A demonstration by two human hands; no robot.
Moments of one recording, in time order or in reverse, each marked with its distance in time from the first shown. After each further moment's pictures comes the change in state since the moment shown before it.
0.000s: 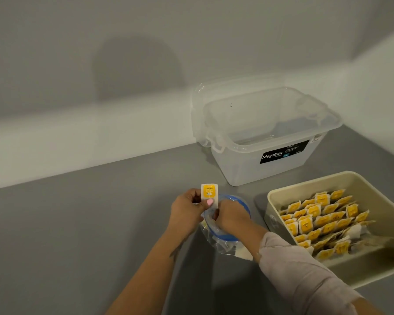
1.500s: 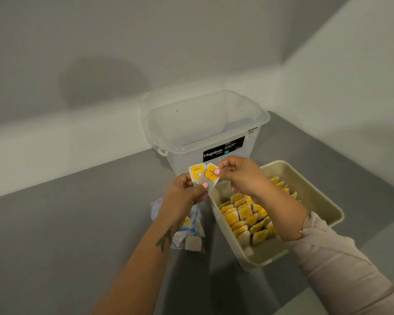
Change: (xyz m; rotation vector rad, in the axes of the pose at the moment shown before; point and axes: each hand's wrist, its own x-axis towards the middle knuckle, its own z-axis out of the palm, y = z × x) left_hand -0.031 0.079 0.087 -0.458 -0.248 0.060; right_hand -0.070 0.099 -0.145 0.756 0.224 -0.341
